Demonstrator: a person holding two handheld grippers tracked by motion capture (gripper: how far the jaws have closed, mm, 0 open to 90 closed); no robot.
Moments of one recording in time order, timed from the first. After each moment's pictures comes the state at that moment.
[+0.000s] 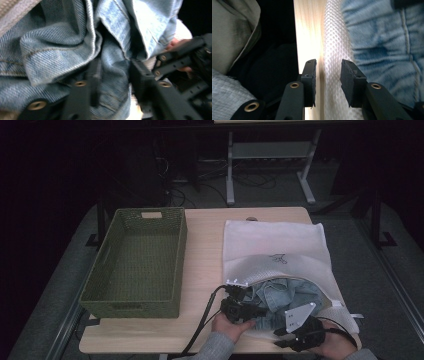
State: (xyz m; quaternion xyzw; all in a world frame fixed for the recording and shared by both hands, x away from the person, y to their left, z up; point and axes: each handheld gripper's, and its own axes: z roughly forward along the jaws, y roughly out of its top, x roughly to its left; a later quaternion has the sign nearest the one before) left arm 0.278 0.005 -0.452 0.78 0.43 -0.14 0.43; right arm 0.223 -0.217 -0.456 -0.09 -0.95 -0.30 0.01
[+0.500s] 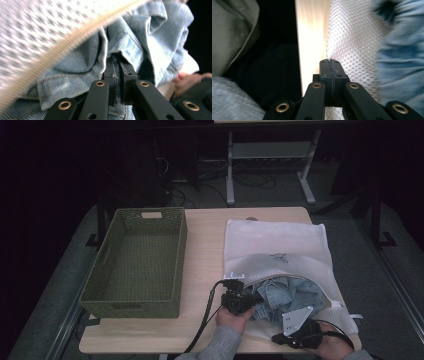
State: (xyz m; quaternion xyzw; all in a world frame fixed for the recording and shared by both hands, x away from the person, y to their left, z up) left arm 0.292 0.006 -0.449 0.73 0.48 -0.10 0.48; right arm 0.218 -0.210 -0.456 -0.08 -0.95 -0.30 -0.01
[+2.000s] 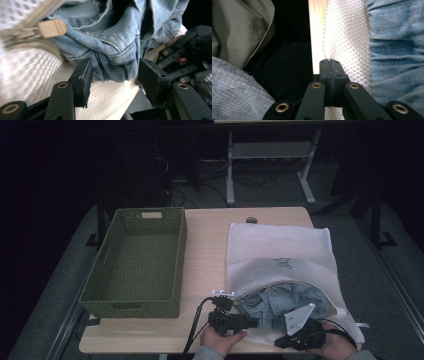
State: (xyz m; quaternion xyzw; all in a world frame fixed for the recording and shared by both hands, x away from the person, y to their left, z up) left arm 0.248 0.035 -0.453 0.75 0.49 -0.16 0.43; right arm 0.220 -0.218 -0.457 -0.07 -0.95 -0.30 0.05
